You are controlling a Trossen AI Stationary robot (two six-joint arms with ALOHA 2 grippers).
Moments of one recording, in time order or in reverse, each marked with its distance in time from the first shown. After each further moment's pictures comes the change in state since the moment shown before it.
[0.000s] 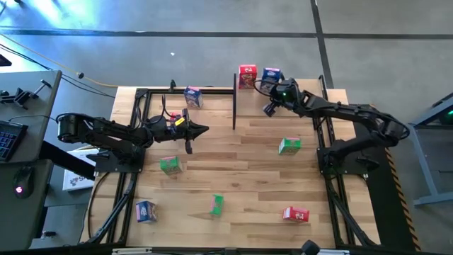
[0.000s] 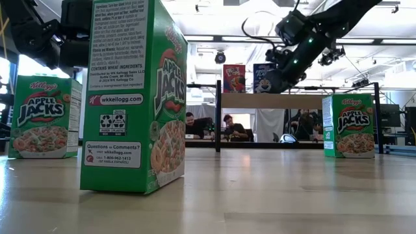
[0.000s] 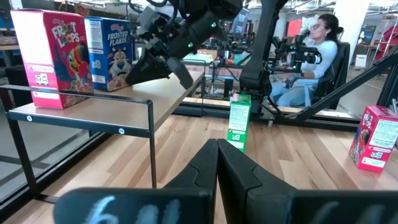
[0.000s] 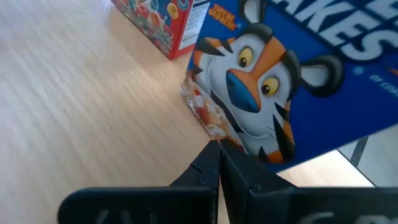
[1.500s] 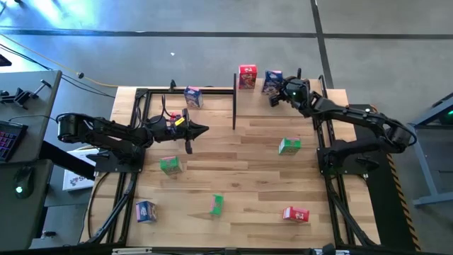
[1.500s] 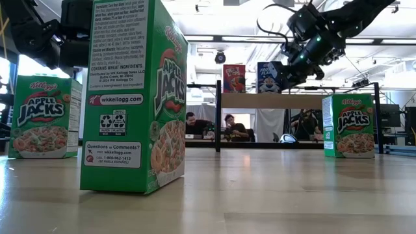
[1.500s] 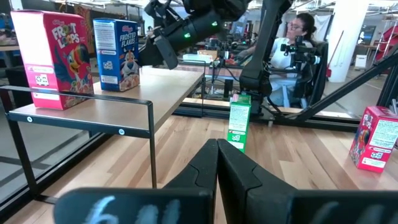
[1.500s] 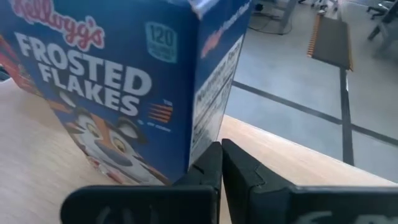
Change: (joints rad) left arm 0.000 0.000 0.000 0.002 0.000 0.001; right arm -0.048 -0.116 -0.082 0.091 0.135 0.296
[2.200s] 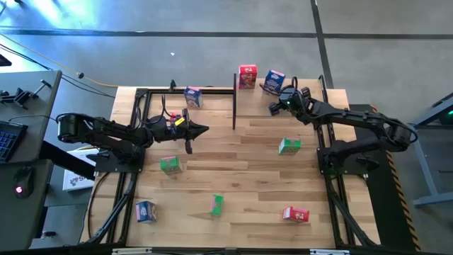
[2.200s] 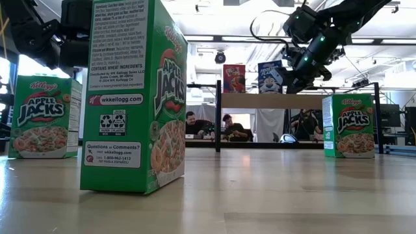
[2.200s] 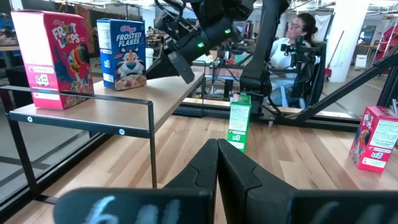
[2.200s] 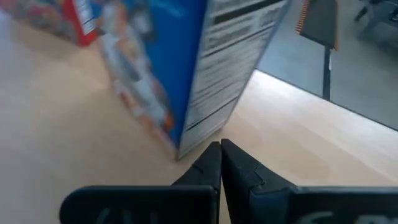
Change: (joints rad) left arm 0.000 0.000 0.000 0.000 0.000 0.000; right arm 0.112 -0.003 0.001 -0.203 0.133 0.108
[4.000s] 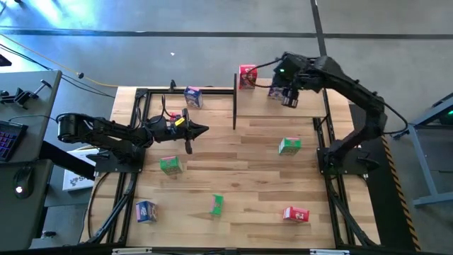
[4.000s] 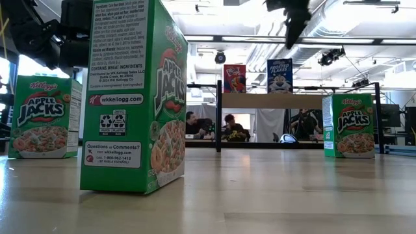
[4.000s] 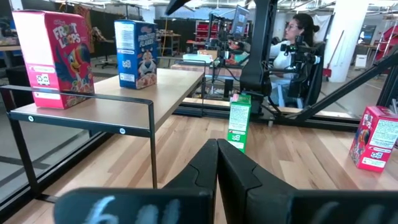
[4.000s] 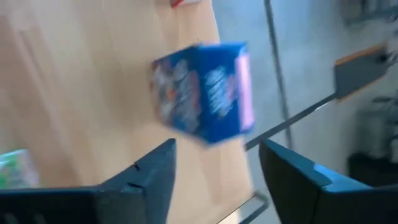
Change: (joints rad) left arm 0.000 0.000 -0.001 0.001 0.000 0.000; right arm 0.035 0.305 1.101 -1.259 -0.160 -0.582
